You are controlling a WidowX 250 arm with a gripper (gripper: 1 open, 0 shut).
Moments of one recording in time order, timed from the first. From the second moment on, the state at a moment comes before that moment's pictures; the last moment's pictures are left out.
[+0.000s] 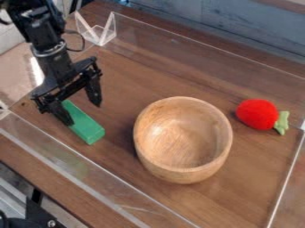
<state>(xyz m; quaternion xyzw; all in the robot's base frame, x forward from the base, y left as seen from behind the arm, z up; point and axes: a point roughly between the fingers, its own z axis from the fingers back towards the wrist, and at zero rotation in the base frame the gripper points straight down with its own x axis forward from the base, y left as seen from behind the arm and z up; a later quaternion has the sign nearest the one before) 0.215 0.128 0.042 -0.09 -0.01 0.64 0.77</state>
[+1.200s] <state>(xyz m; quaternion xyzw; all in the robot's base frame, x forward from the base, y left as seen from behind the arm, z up) 0.227 0.146 0.019 -0.03 -0.06 0.70 0.71</state>
